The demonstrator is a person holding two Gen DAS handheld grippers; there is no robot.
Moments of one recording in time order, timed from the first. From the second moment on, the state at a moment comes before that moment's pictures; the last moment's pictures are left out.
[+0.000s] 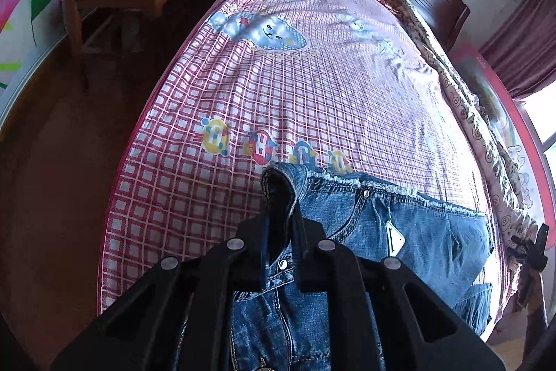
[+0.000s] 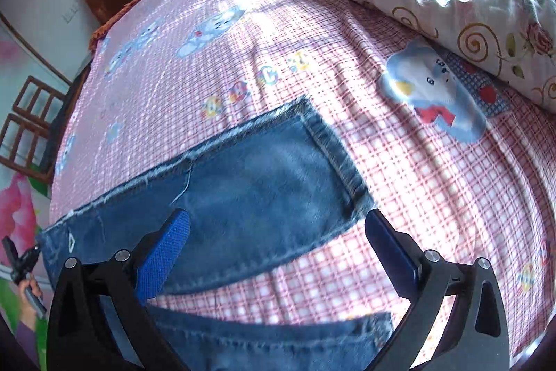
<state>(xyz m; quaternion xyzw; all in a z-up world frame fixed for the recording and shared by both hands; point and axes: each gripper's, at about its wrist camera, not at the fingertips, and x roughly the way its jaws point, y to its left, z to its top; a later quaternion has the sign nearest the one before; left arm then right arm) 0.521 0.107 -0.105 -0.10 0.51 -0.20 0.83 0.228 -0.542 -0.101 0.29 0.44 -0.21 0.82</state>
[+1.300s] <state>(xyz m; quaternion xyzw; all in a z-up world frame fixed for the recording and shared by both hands) 0.469 0.131 -0.067 -0.18 0.43 -0.22 0.85 0.244 -0.523 -0.044 0.11 0.43 -0.17 0.88</state>
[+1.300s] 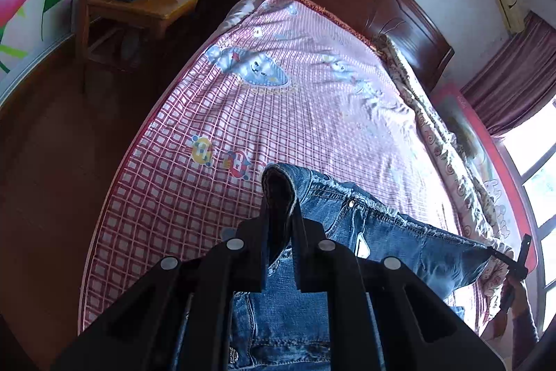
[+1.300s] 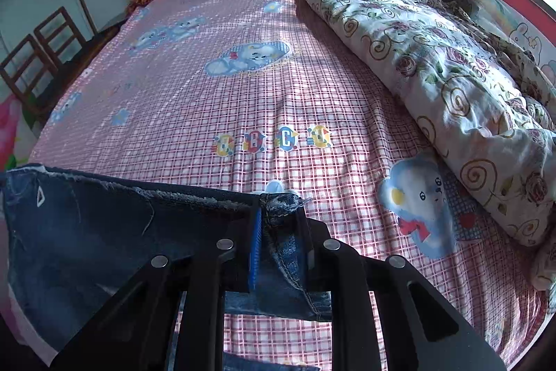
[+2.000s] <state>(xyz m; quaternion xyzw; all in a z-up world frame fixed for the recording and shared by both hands) 0.259 0.236 -0.142 -0.28 0.47 -0.16 0.82 0.030 -0.454 -0.168 0.15 0.45 -0.17 0.86</state>
